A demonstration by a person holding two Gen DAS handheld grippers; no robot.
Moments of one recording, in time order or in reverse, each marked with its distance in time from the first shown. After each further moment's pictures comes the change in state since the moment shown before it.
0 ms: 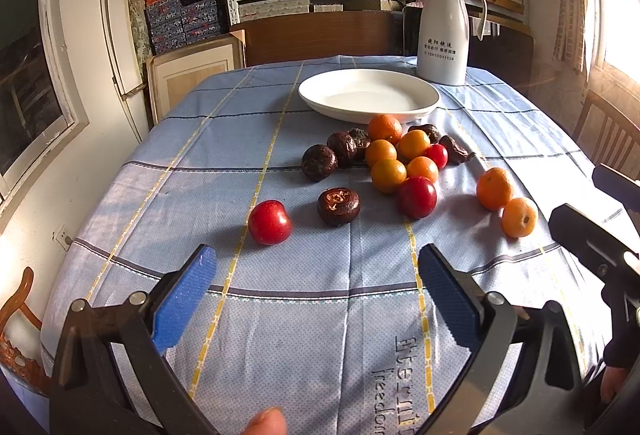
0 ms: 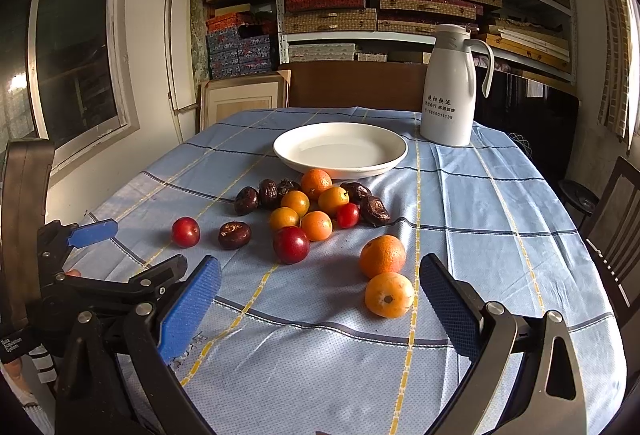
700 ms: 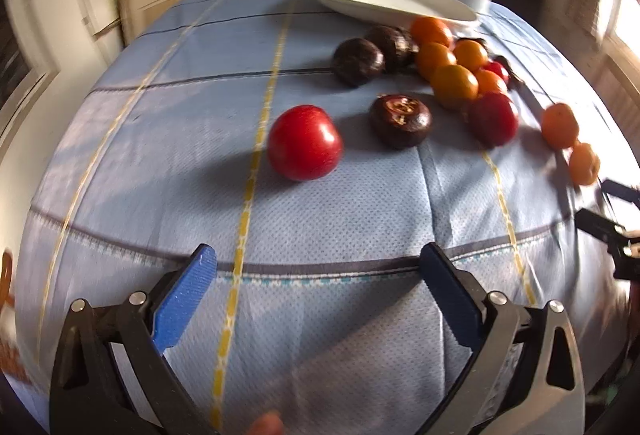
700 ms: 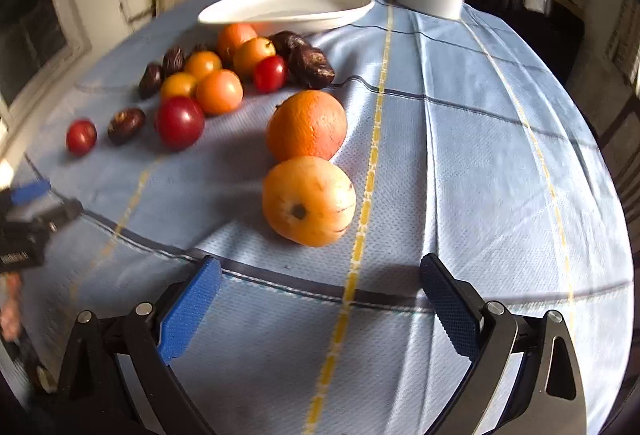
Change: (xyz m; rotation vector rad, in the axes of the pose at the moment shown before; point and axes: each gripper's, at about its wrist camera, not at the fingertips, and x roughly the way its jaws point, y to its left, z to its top) left arm 0.084 0.044 -0.015 0.018 0.294 -0.102; right arm 0.113 -0.056 -0.039 0.010 0.441 -0.072
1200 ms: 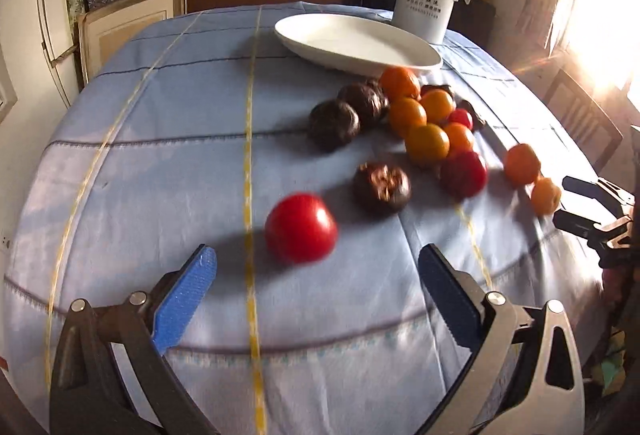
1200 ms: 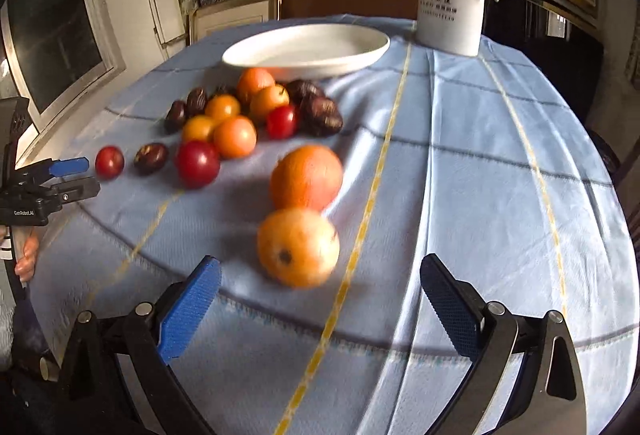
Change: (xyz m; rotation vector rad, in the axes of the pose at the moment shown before) left arm -0.001 0.022 0.039 0.043 -0.102 -0.172; right arm -0.011 -0.024 0.017 -0.026 -0.132 0.107
